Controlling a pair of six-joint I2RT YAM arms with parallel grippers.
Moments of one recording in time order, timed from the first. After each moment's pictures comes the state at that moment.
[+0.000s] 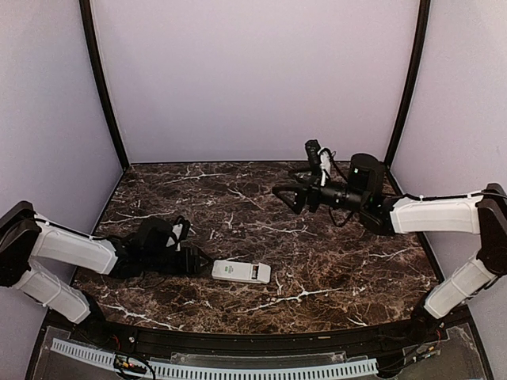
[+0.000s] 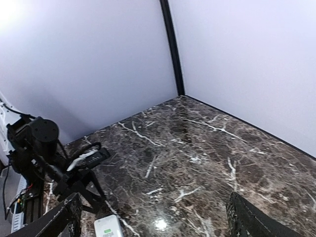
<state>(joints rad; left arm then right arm) -0.74 1.40 0.42 0.24 0.14 -0.71 0.68 1.48 0.81 0.60 -0.48 0.15</state>
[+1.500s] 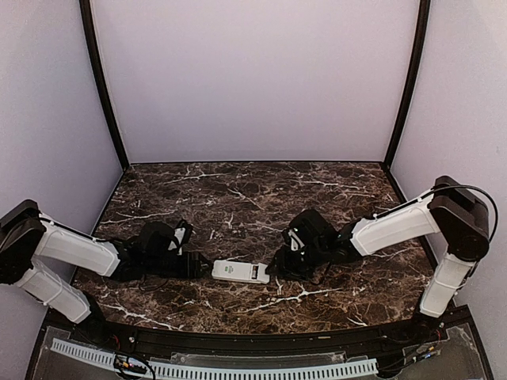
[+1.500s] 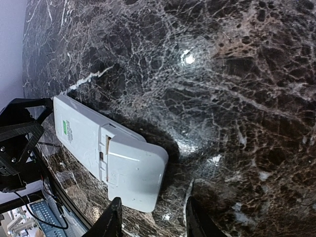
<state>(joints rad) -0.76 1.41 0.40 0.26 0.13 -0.68 0.95 1.73 0.84 -0.01 -0.27 0.98</state>
